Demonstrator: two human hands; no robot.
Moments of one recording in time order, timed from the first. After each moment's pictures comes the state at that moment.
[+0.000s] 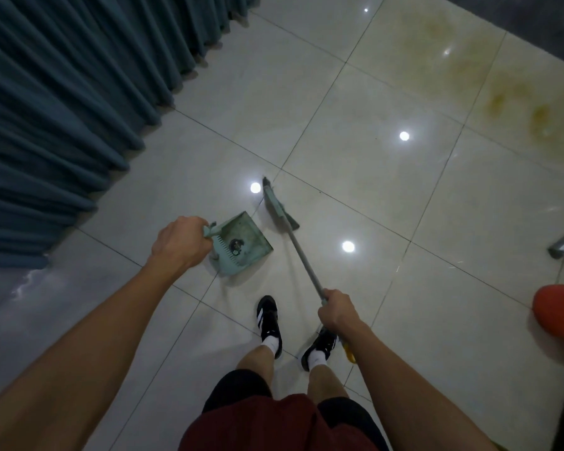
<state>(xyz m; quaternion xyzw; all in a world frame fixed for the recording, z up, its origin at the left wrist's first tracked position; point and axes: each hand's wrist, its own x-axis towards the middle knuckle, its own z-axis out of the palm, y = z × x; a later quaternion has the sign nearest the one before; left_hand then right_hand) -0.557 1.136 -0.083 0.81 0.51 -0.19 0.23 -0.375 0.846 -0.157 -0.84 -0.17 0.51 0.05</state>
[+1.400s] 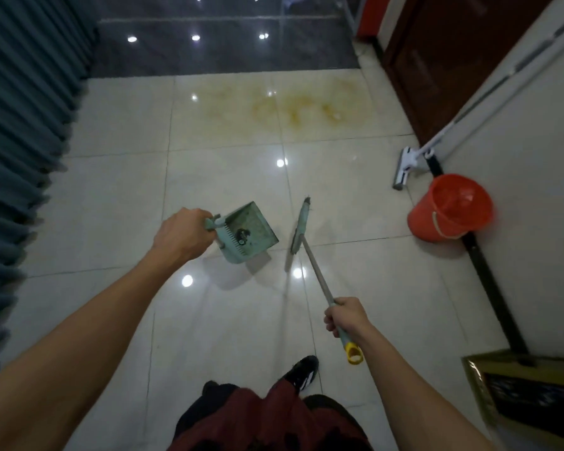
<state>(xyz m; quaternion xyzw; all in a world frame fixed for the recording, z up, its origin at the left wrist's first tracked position) -0.177 0.888 0.062 0.96 0.19 -0.12 0.16 -0.197 0.544 -0.065 -0.77 0.26 0.38 0.44</state>
